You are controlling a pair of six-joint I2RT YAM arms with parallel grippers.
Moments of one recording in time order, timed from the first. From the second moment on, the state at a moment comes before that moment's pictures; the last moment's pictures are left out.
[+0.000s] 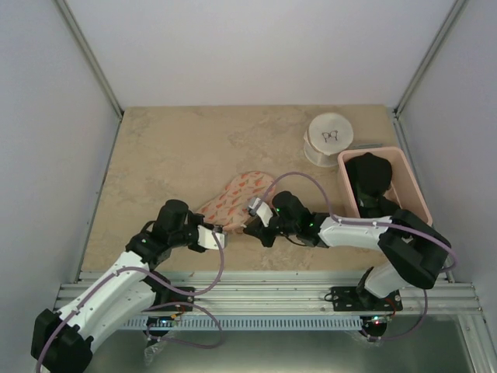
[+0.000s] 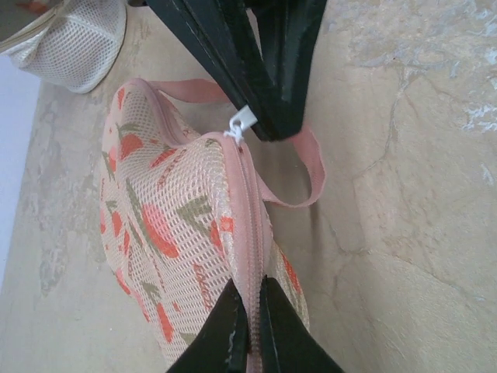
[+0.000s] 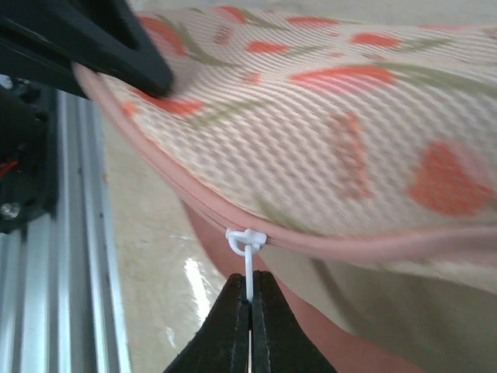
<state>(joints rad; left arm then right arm) -0.53 0.71 0.38 -0.36 0.38 1.13 0.95 1.52 0.65 0.23 -0.39 0.07</state>
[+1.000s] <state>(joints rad) -0.12 0.85 0.45 -0.36 0.40 1.44 0.93 1.62 0.71 0.26 -0.47 0.10</state>
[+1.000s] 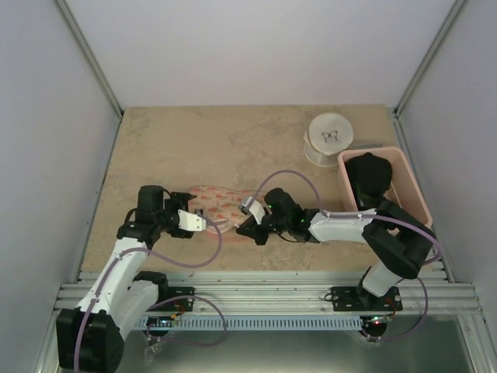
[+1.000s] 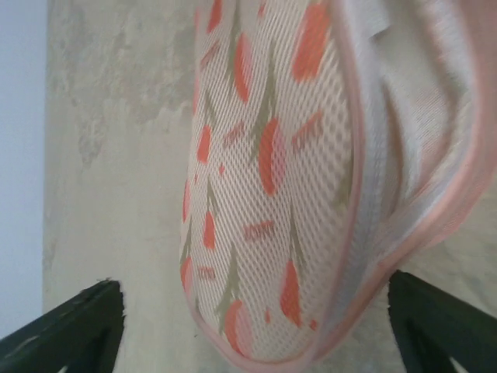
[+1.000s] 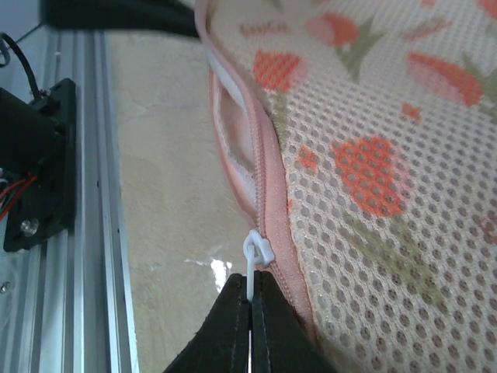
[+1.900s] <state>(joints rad) -0.50 0.76 0.41 -0.34 0.46 1.07 0.99 1.63 0.80 0.26 -0.48 0.13</state>
